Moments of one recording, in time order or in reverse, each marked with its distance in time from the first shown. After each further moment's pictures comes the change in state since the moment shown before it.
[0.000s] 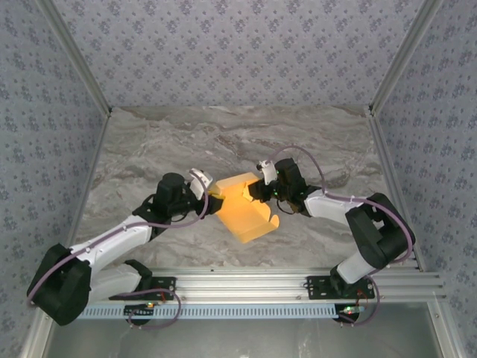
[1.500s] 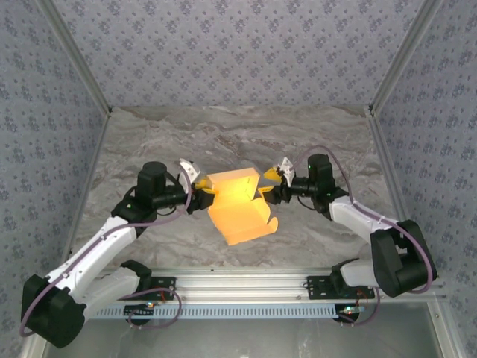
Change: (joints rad) left arm 0.105 -0.154 0.172 -0.313 0.243 0.092; right arm -0.243 -0.228 -0.062 -0.041 -0.552 -0.521
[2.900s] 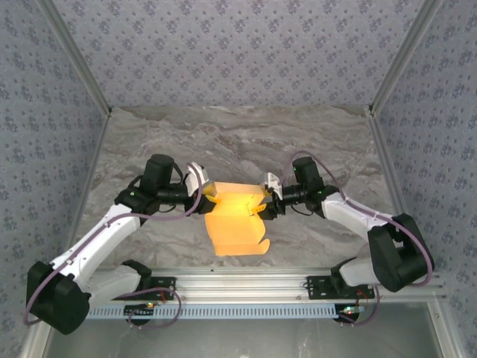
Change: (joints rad) left arm 0.005 0.107 0.117 -0.216 0.096 0.282; right arm 0.116 0.032 0.028 -0.195 -0.089 -0.212
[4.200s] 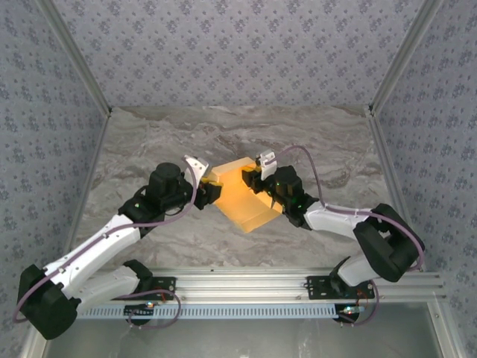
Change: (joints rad) left arm -0.182 -0.078 -0.065 0.220 -0.509 -0.473; right arm 0.257 0.110 -0.043 0.645 1.014 0.646
